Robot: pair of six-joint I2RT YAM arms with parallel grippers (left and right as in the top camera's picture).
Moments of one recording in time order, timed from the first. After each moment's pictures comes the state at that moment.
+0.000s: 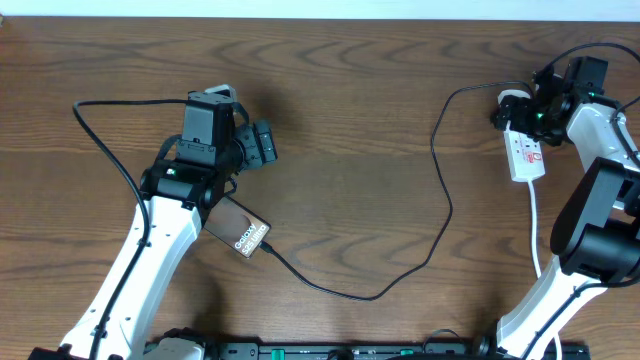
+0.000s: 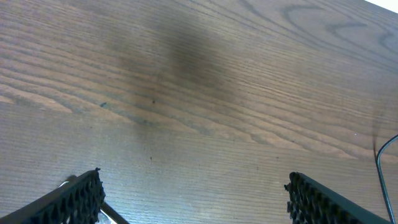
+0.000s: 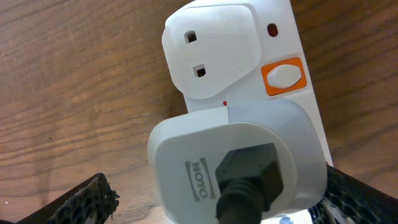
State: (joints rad) left arm -0.23 1.34 1.04 -0.54 0.02 -0.44; right arm -0.31 2.10 1.52 -0.60 -0.28 -0.01
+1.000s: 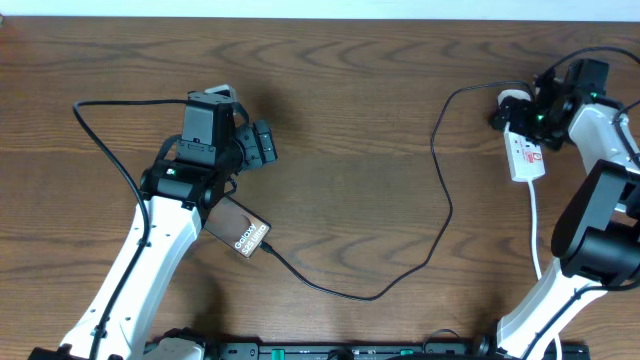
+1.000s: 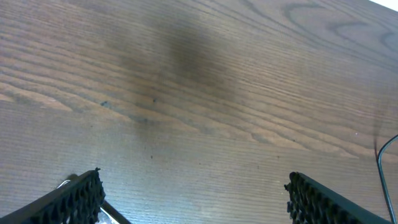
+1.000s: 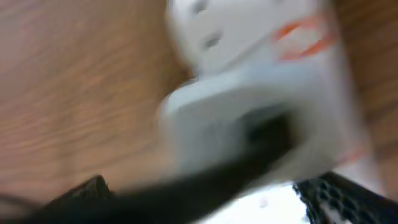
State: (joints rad) left arm -0.23 1.34 1.04 -0.55 0.02 -0.44; right arm -0.31 2.08 1.55 -0.73 -0.34 0.05
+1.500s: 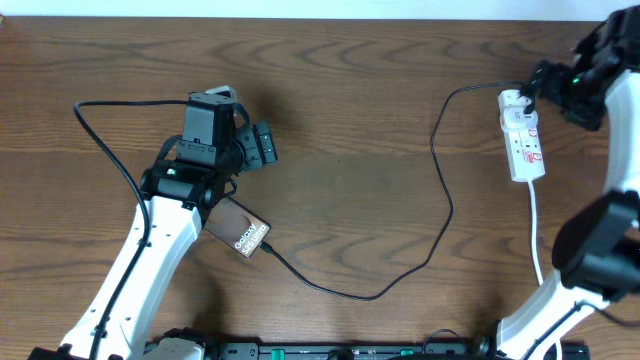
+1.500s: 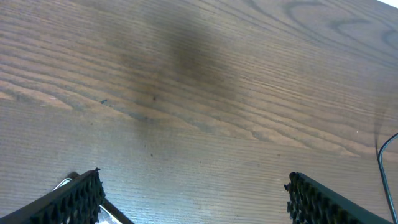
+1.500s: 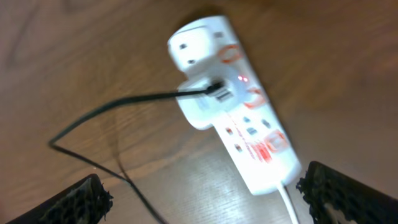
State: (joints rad) left arm -0.23 1.34 1.04 -0.55 0.02 -0.44; right arm -0.32 1.96 1.92 -1.16 -0.12 0.25
